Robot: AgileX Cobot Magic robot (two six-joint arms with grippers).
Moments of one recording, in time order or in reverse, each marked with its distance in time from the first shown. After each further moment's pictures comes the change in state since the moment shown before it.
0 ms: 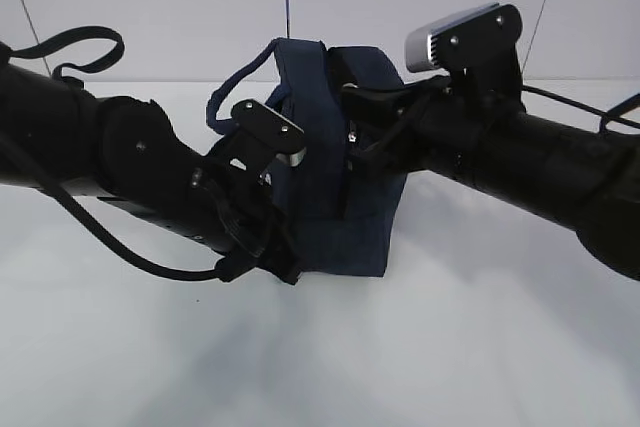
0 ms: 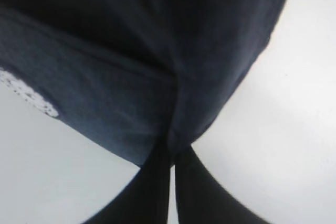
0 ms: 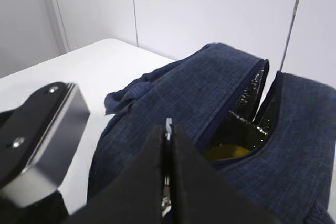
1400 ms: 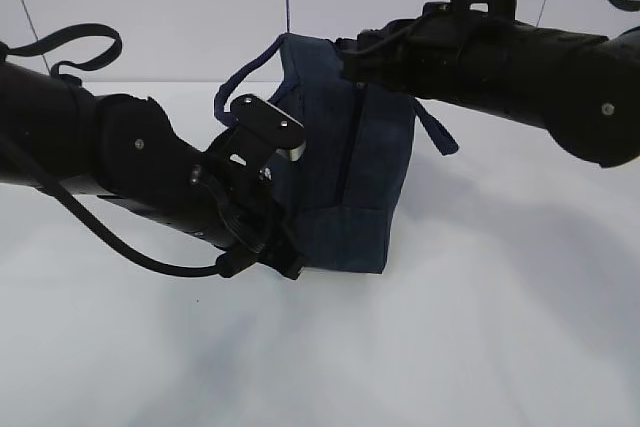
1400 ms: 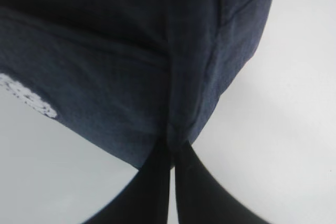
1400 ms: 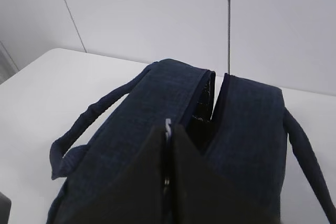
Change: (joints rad) left arm 0.000 -0.005 0.000 -0.004 -0.020 0.000; right arm 0.000 0.000 -0.250 0.276 0.376 -0.052
